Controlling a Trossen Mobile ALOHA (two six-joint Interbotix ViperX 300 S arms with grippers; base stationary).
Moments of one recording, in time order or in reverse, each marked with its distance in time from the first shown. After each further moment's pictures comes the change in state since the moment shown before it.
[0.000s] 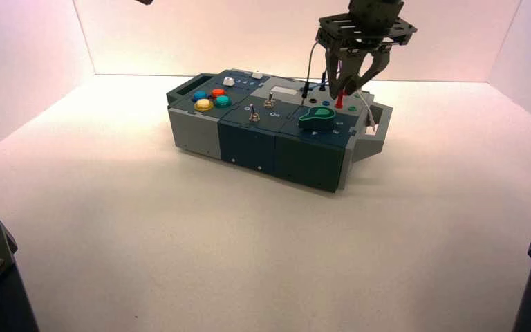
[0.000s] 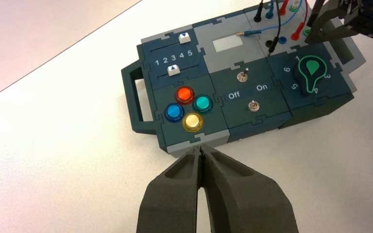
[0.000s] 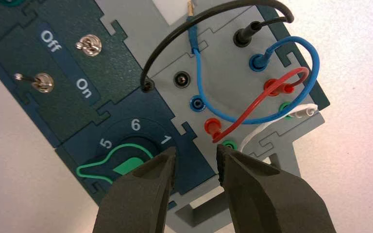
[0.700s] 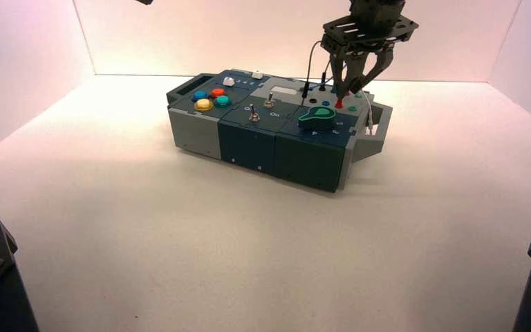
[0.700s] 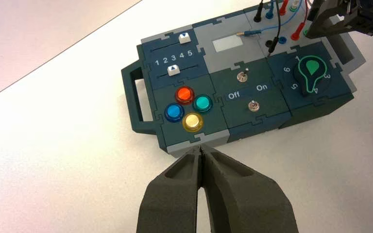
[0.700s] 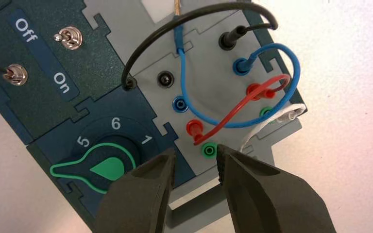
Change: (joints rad) left arm -0.002 0.000 0.000 0.000 0.000 0.002; right arm 0.000 0.005 -0.003 -0.089 -0.011 0.003
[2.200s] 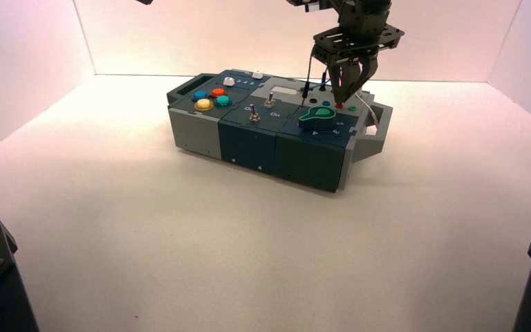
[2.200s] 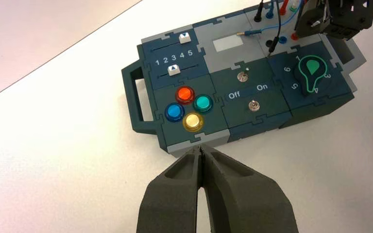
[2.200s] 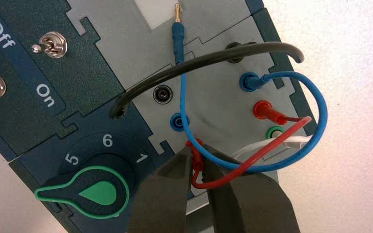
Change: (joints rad) left arm 0.002 0.000 0.000 0.002 0.000 0.000; right arm 0.003 0.101 -0.089 -0.021 0.061 -0.002
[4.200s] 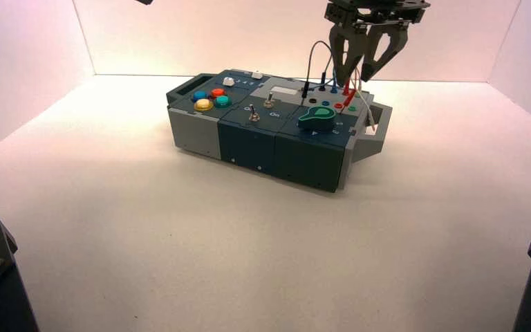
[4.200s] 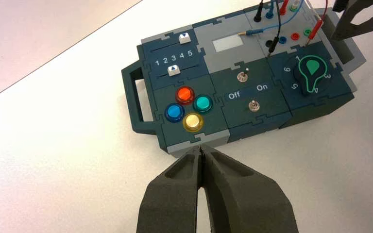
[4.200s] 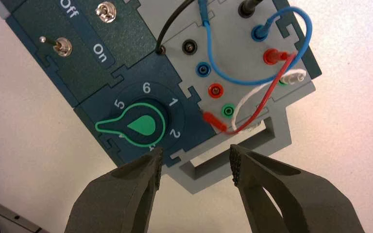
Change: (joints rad) left arm 0.000 0.000 0.000 0.000 0.000 0.000; right arm -0.002 -0.183 0.048 0.101 0.173 -0.008
